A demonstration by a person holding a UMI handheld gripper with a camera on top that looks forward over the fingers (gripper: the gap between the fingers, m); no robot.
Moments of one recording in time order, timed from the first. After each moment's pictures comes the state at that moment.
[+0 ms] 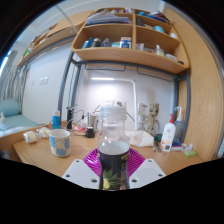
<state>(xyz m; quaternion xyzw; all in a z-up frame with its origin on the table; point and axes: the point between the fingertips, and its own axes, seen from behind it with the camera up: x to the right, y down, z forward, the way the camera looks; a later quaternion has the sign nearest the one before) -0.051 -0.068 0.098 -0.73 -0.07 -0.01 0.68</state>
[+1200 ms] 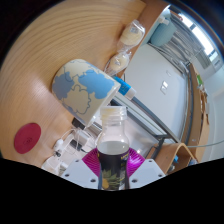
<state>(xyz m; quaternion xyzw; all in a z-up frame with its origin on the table) -0.198 0.062 0.159 -0.21 -0.66 -0.58 0.42</state>
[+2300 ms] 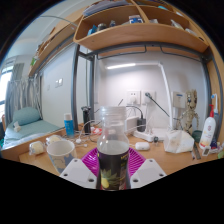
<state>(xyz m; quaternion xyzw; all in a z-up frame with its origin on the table) -0.132 0.045 0.083 -0.74 -0.15 0.14 0.64</state>
